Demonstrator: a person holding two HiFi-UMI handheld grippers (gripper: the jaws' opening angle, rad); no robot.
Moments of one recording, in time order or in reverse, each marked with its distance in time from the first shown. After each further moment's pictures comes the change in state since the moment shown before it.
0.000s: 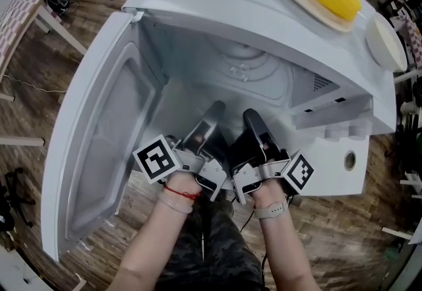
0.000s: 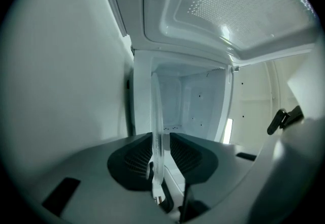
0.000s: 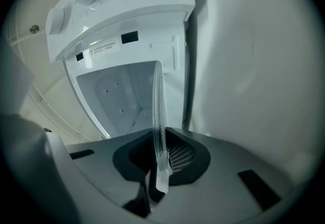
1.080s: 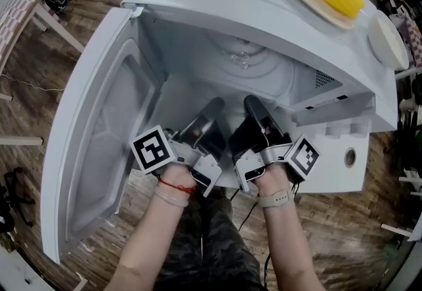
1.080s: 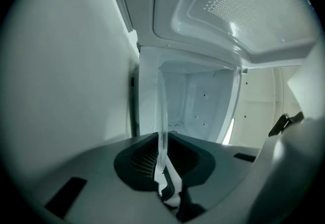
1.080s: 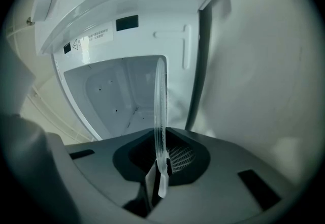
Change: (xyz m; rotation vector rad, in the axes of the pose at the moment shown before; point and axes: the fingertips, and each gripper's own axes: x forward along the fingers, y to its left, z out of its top) left arm 0.002 0.006 0.002 -0.053 0.062 0.017; right arm 0.019 0.001 0.010 -0.037 0.019 -0.060
